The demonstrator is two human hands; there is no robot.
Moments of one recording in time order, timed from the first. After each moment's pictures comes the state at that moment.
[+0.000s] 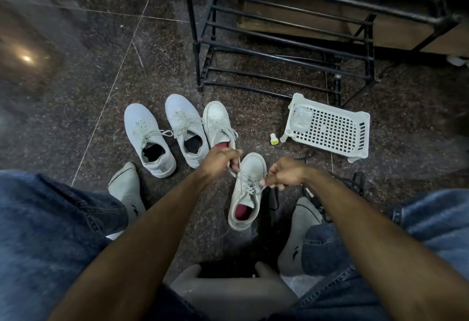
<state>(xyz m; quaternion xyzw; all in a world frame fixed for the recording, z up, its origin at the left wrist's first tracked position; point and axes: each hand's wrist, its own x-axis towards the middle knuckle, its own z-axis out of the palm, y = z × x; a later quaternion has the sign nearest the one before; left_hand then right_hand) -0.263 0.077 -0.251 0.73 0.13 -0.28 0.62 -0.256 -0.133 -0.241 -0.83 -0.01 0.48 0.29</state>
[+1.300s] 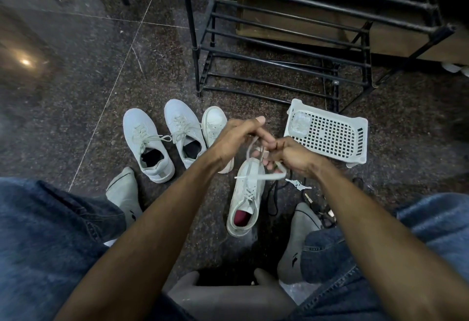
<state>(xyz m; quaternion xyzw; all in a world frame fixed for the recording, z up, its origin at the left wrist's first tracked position) -0.237 0.053 -0.177 0.67 -0.06 -0.22 0.71 -0.232 -0.134 -0.210 -0.70 0.03 0.40 0.60</state>
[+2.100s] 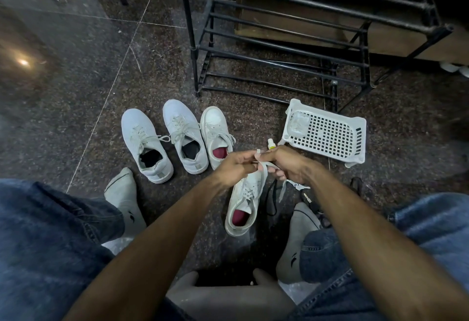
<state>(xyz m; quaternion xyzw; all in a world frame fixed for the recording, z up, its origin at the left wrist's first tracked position) -0.265 0.045 -0.245 0.69 0.00 -0.32 0.65 -0.240 -0.121 -0.214 -0.71 0.13 0.44 0.53</state>
